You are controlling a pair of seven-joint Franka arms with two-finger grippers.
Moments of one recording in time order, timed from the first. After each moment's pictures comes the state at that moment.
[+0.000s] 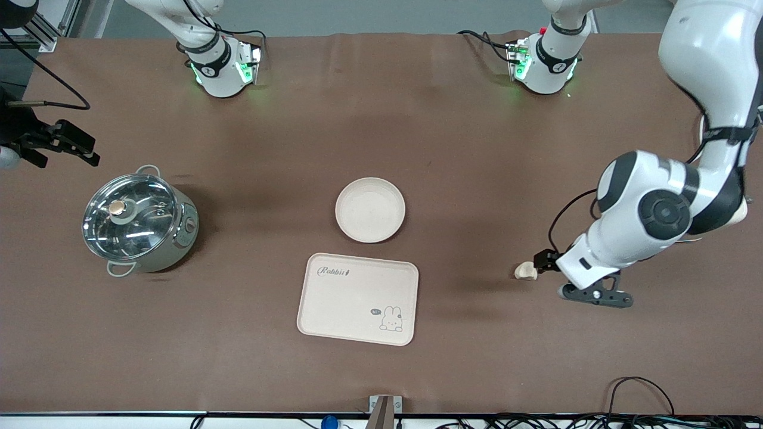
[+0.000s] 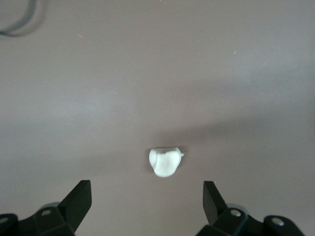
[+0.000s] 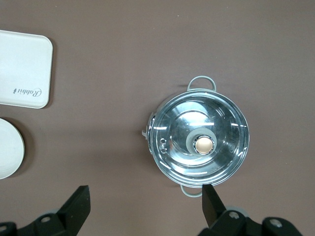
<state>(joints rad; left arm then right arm) 0.24 0.53 -0.58 -1.48 0.33 1.98 -0.22 -0.17 -0.08 0.12 -1.70 0.02 1.66 -0.06</state>
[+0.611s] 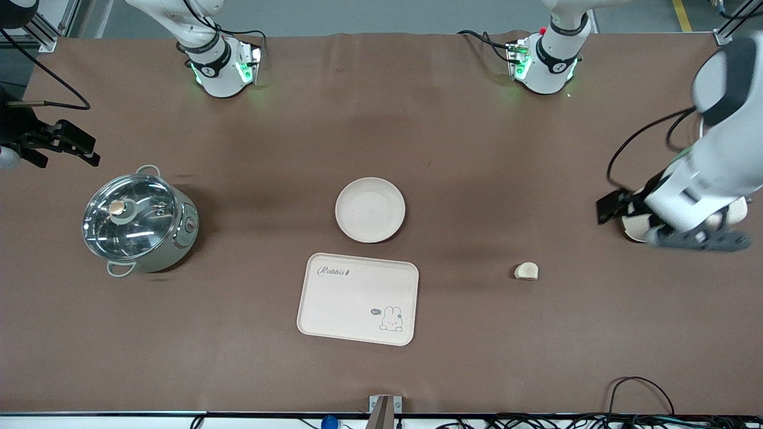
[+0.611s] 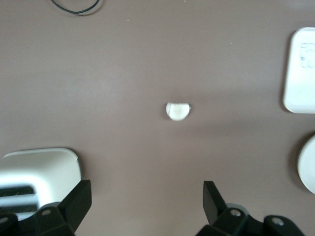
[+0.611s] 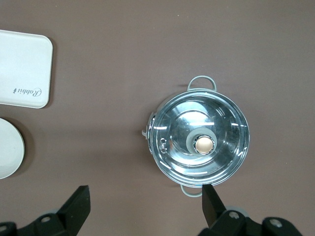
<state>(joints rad) 0.01 0.17 -0.15 -1.44 0.00 1.65 -0.04 -0.17 -0.08 0.12 -1.70 0.02 1.66 -0.06</state>
